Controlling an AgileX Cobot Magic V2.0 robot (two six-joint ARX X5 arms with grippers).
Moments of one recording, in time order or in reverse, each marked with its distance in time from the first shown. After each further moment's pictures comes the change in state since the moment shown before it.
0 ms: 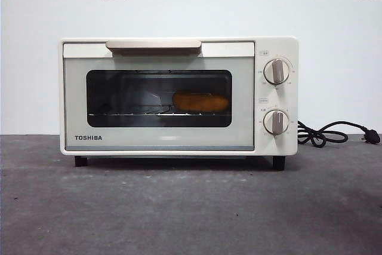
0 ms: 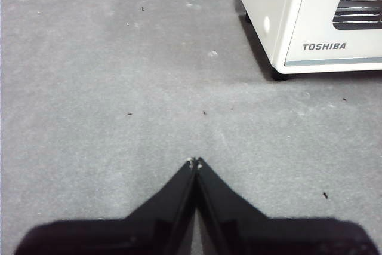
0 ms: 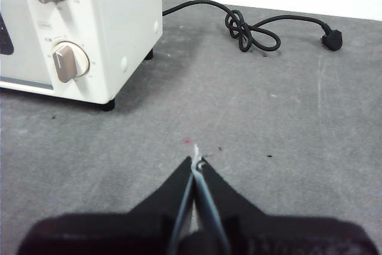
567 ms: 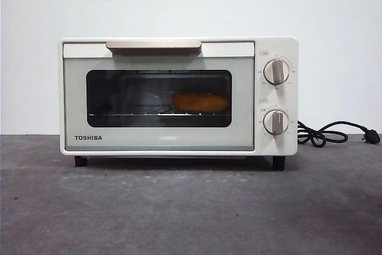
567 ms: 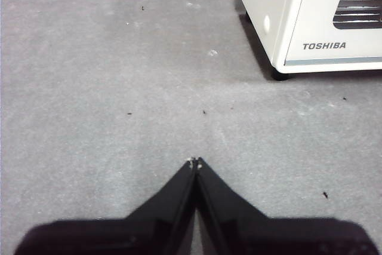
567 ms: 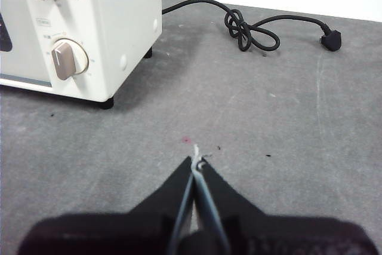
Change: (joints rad) left arm 0.000 0.003 0.000 0.000 0.000 0.000; right arm 0.000 0.000 0.000 -0.003 0.000 -0.007
